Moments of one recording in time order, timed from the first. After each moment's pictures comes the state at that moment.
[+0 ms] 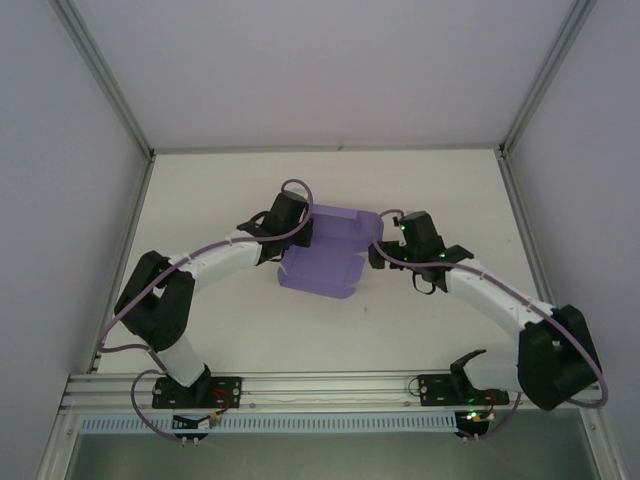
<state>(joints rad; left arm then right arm) -0.61 1.68 1.10 -0.20 -0.19 -0.30 0.48 1.29 0.77 -0.37 0.06 0.29</state>
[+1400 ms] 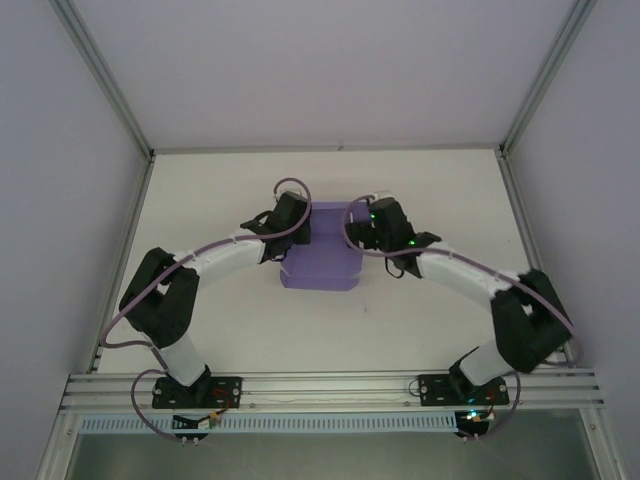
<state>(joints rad) -0.61 1.70 1.13 -0.24 -0.29 -0.47 0.60 1.45 0.91 -0.16 0.23 0.27</state>
